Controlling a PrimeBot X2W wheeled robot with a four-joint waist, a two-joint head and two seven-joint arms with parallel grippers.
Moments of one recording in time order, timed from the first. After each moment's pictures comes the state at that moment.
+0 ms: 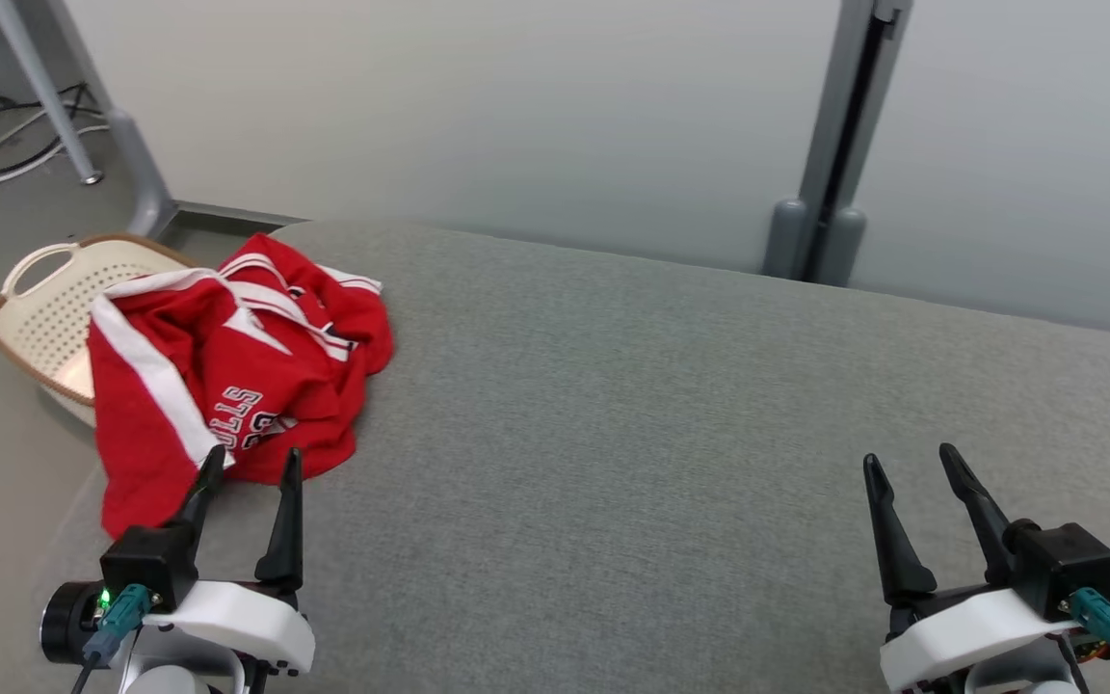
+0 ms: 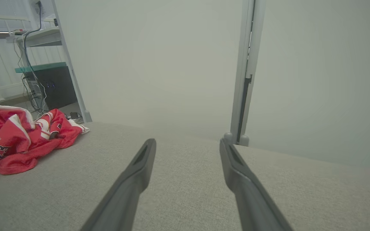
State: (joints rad) left arm -0.13 0.07 0.01 0.39 -0.13 -0.12 -0.26; right arm -0.03 -0.08 0.08 0.15 0.13 0.13 -0.11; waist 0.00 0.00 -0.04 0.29
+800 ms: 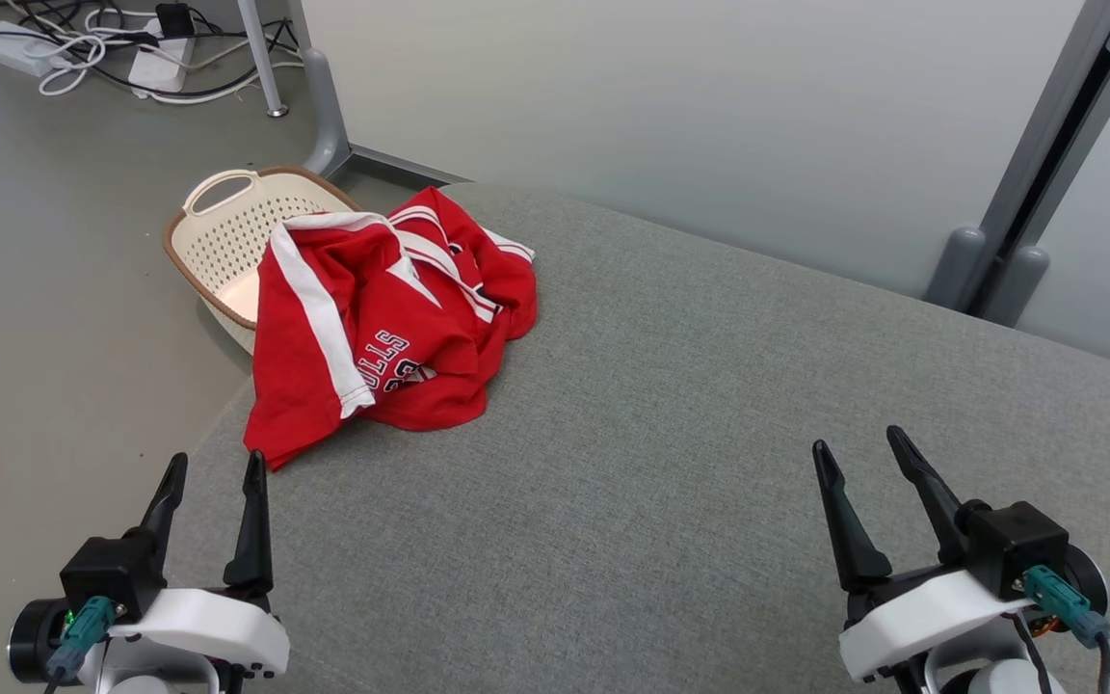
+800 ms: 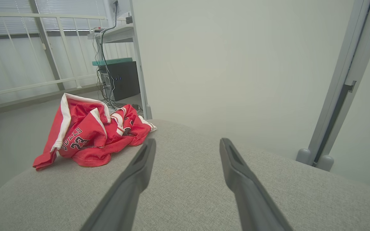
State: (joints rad) left arm -0.12 0.08 0.08 0.37 -0.14 -0.11 -0.26; right arm -0.07 -0.07 0.17 0.16 0.15 0.13 -0.10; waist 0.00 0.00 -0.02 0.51
